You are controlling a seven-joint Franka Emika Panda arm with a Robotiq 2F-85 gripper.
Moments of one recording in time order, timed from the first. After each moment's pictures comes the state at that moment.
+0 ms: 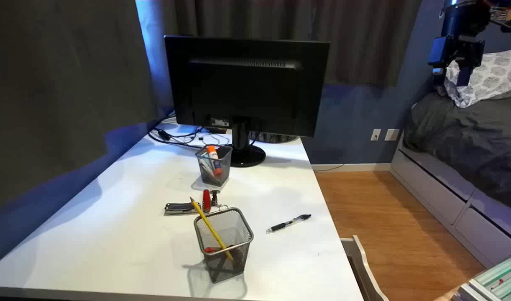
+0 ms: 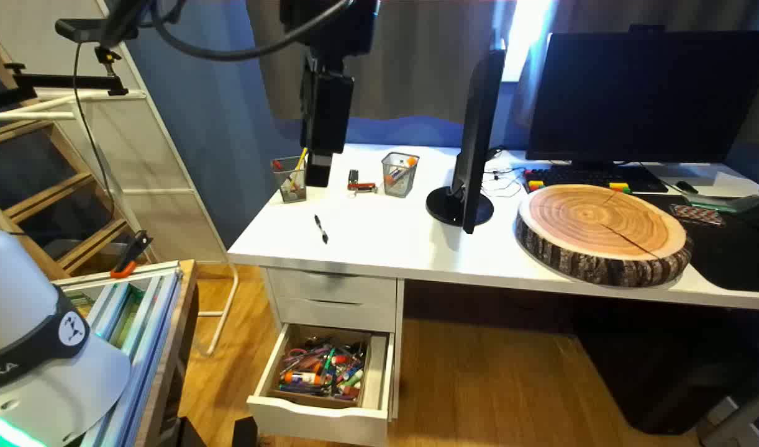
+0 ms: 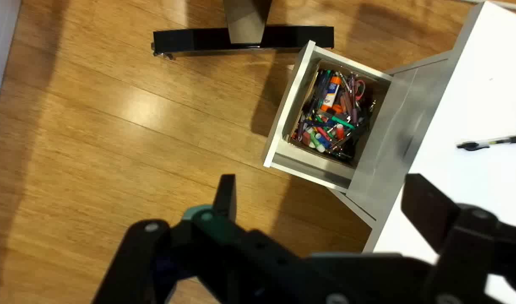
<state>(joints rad) 0.00 -0.46 0.00 -2.51 0.04 1.85 0.03</state>
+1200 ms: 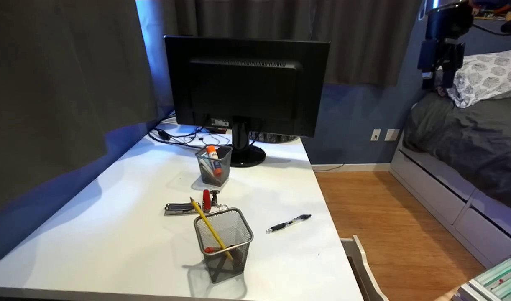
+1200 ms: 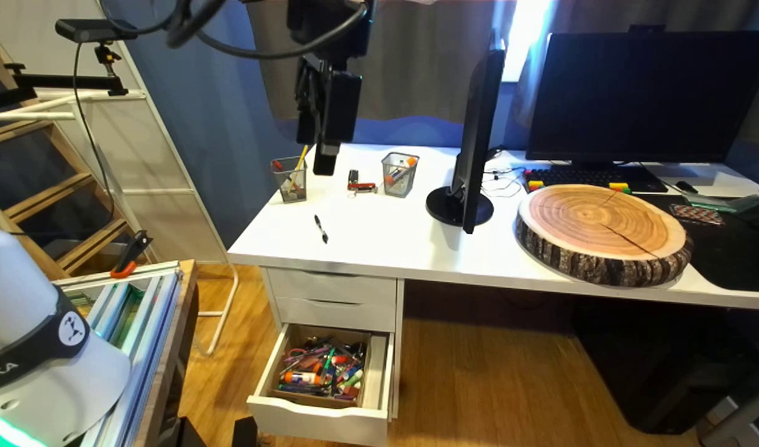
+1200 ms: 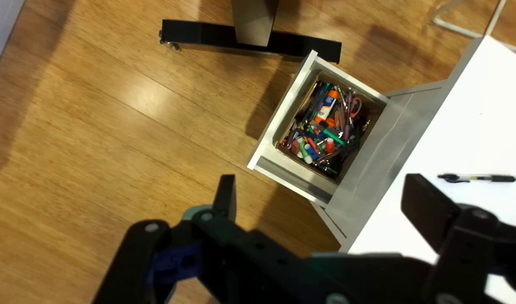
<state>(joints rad) 0.07 -0.41 0.06 -2.48 0.03 1.85 -0.02</state>
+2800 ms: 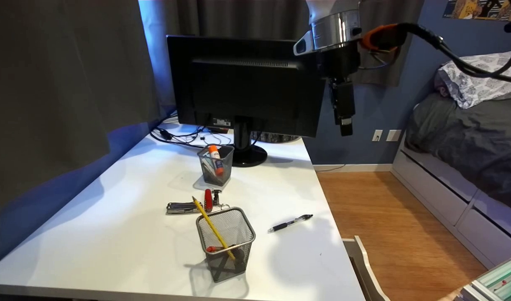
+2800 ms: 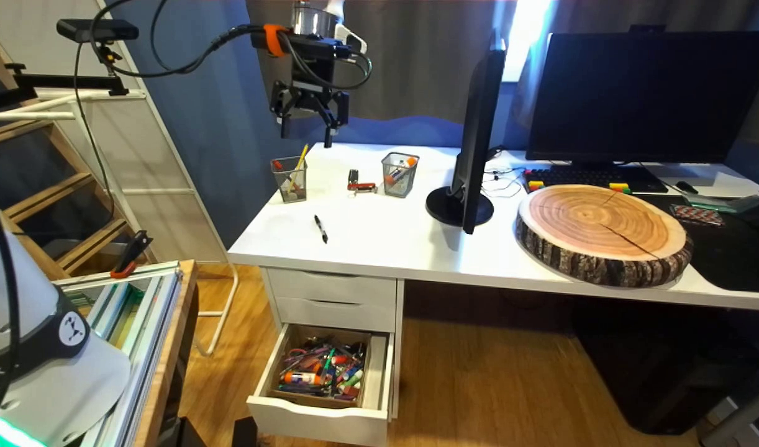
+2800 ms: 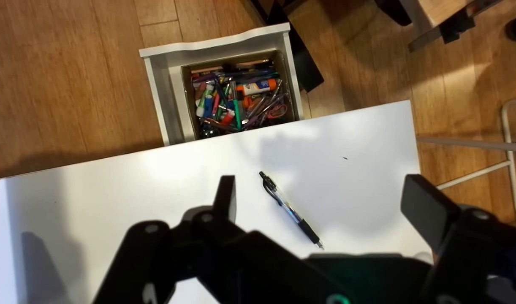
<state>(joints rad) 0.37 0.10 0.36 -2.14 -0.04 1.95 -0.23</state>
